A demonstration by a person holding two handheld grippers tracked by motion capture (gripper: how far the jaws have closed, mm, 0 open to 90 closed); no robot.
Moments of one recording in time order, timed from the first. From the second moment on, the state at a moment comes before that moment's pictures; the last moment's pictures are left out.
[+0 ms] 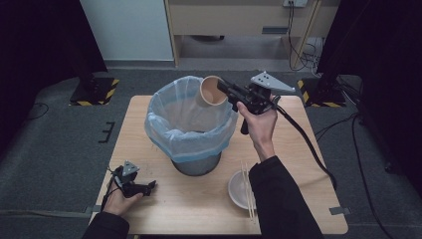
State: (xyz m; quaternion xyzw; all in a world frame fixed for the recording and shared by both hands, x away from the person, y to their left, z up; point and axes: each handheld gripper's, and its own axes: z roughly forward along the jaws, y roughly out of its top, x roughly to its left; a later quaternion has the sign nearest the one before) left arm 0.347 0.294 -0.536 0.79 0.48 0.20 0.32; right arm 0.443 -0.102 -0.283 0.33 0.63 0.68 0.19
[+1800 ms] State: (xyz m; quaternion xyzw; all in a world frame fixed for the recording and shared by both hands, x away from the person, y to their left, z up) left arm 0.346 0.293 -0.536 0.79 0.48 0.20 0.32; right arm 0.351 -0.228 -0.383 0.43 0.67 0.55 0.25
